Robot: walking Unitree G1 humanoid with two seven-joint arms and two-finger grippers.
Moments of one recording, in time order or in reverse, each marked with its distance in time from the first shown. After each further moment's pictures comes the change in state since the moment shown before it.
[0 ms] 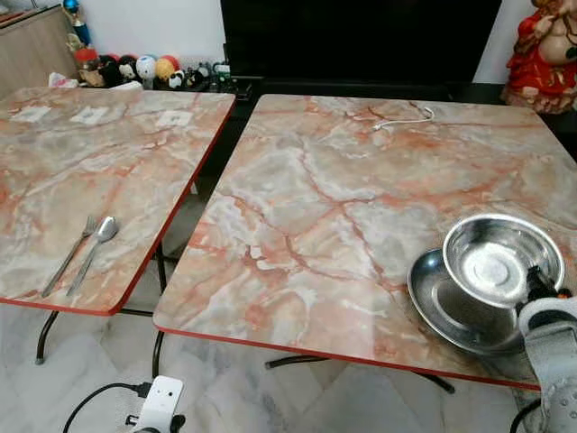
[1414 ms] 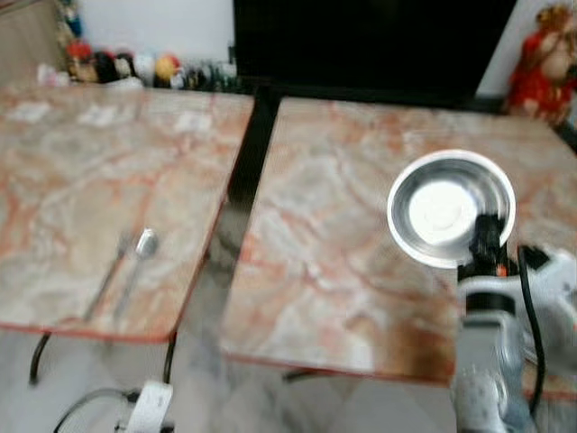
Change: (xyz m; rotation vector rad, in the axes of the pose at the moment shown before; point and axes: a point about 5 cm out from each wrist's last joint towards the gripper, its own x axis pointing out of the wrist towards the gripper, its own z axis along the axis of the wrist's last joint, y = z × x) left arm -0.003 0.016 -0.006 0.012 0.017 0.024; right arm -0.009 0.067 -0.035 0.049 -0.341 0.563
